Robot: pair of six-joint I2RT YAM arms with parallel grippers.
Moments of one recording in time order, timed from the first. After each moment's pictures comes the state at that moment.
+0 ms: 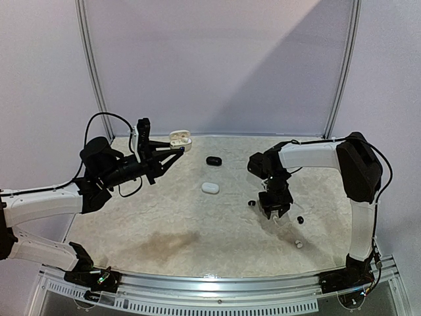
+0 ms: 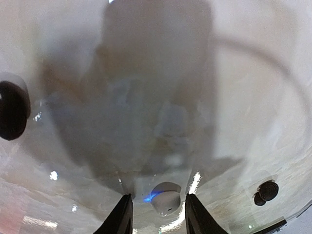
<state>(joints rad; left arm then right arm) -0.67 1.16 0.62 0.67 0.44 -0.05 0.70 2.05 1.45 -1.13 0.02 0.65</state>
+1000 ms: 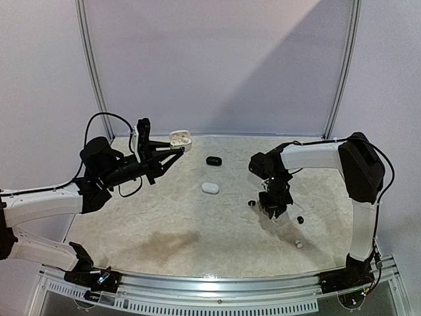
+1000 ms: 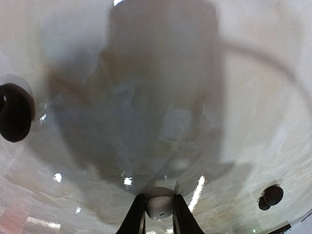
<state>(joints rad) -0.67 1.16 0.62 0.67 0.44 -0.05 0.69 2.03 1.41 -1.08 0.01 0.66</state>
